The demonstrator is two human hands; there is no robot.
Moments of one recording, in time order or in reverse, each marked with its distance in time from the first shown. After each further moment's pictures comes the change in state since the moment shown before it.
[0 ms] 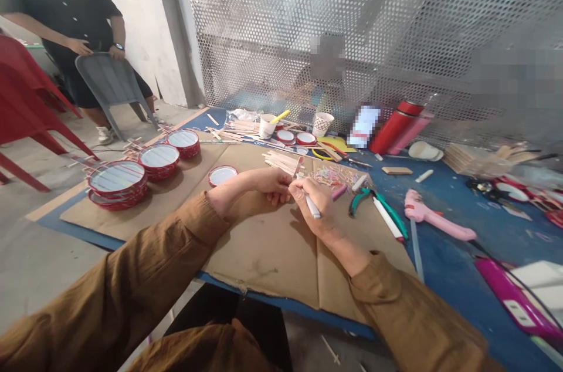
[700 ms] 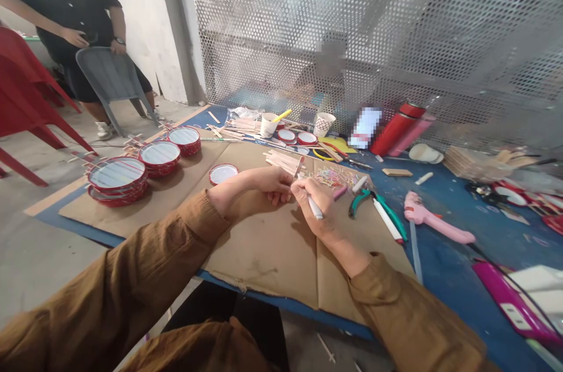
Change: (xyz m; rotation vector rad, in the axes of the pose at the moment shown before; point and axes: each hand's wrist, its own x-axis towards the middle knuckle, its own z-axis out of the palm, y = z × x) left_hand -0.002 0.001 0.000 -0.017 0.010 0.015; right_hand -0.002 0.005 0.002 0.046 0.021 0.001
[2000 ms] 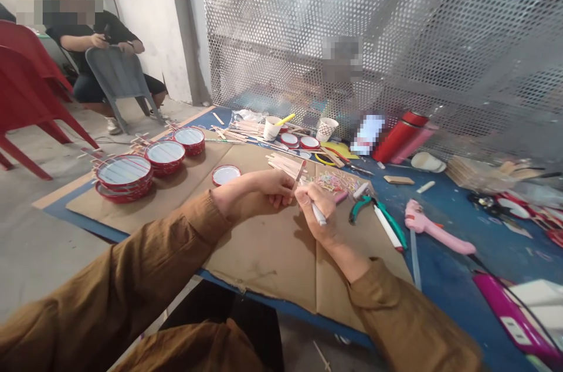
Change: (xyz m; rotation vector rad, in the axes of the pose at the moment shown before) left_hand -0.001 0.004 0.000 -0.037 -0.001 -0.052; right_hand -0.001 -0.004 -0.004 -0.003 -0.008 0.025
